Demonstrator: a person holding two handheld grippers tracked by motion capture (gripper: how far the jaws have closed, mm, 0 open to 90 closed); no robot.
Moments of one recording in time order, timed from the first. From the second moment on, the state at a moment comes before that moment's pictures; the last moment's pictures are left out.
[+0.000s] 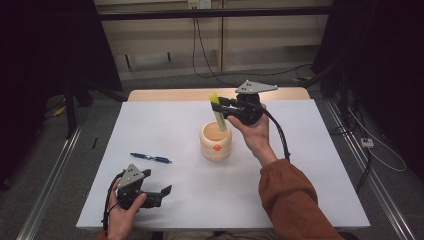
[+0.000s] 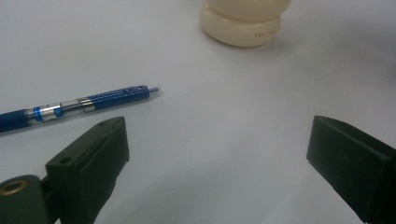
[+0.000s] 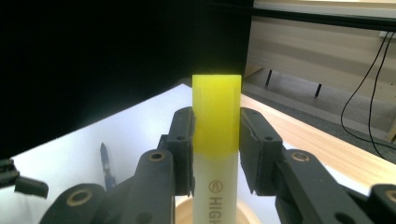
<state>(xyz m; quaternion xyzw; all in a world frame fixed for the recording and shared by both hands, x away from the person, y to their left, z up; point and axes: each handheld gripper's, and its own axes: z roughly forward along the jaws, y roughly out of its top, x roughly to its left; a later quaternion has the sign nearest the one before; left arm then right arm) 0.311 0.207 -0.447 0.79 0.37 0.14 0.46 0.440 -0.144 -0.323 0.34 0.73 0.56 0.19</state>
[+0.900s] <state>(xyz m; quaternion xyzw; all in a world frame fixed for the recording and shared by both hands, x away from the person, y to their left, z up) 0.311 0.207 -0.447 0.79 0.37 0.14 0.46 0.449 -0.135 -0.354 0.35 0.74 0.55 0.17</state>
